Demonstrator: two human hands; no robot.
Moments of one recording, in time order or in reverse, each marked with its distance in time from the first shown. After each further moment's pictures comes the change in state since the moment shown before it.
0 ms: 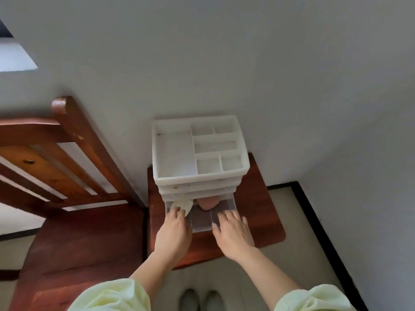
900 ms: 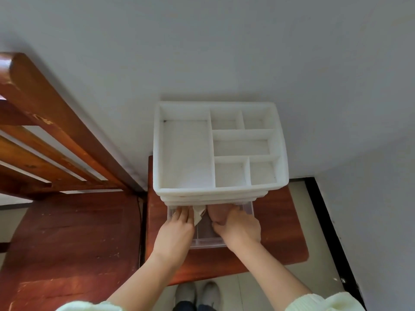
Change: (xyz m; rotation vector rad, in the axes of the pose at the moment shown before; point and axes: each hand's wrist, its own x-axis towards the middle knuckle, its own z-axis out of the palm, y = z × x) left_hand 0.057 -0.036 0.037 0.469 -0.089 0.199; right_hand 0.091 -0.005 0.021 -0.107 -0.164 0.268
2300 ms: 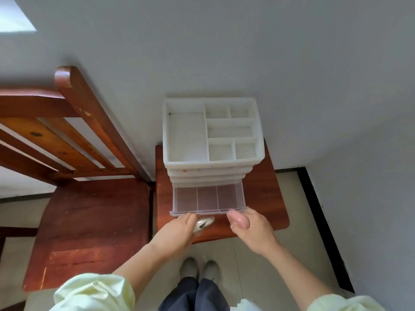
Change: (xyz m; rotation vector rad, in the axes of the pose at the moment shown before) left_hand -0.085 0.003 -0.043 -0.331 -0.090 0.298; right_hand -0.098 0.072 -0.010 0.482 -0.017 -0.131
